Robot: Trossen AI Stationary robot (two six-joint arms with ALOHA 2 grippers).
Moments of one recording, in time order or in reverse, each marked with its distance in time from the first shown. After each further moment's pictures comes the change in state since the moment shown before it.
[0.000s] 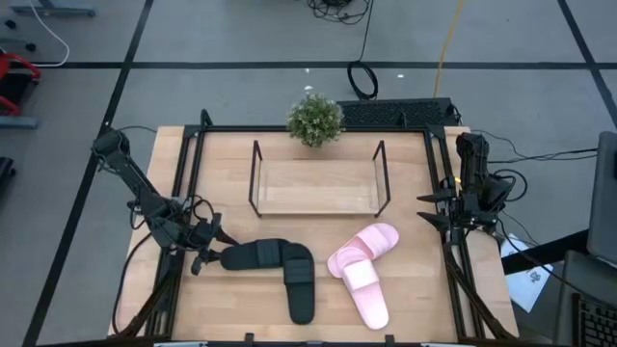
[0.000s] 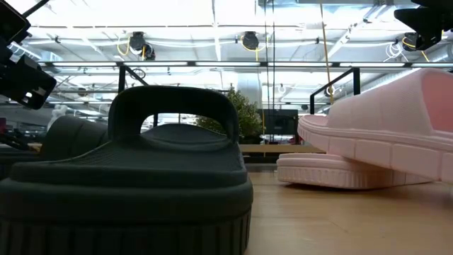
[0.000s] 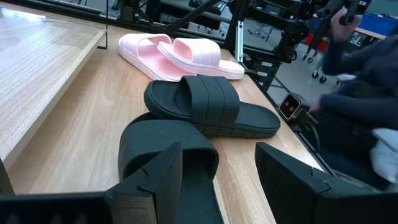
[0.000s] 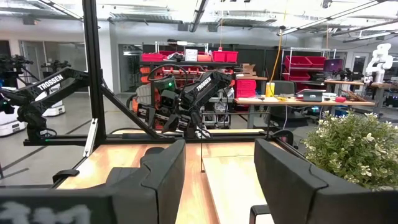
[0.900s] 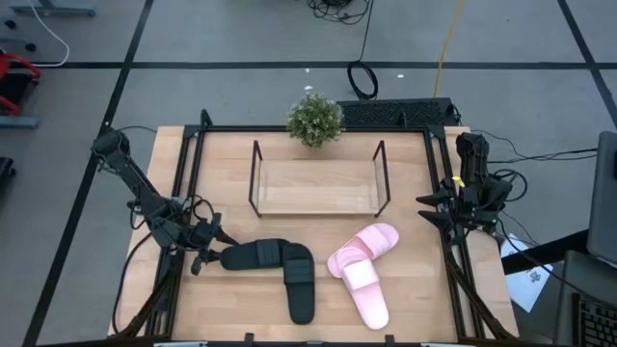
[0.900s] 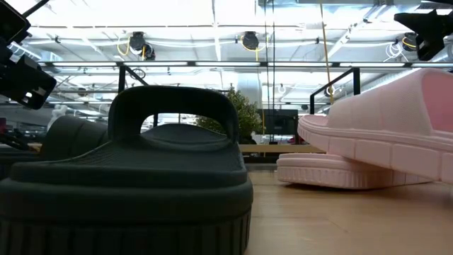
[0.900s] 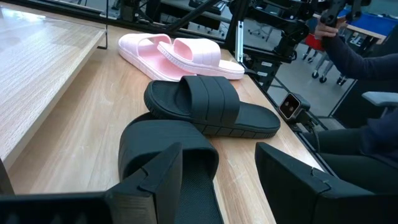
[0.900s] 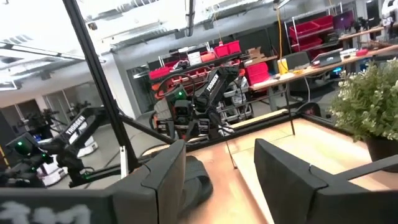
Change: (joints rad) left arm 0.000 0.000 0.000 0.000 0.000 0.000; right arm 0.000 0.000 0.000 0.000 0.000 0.317
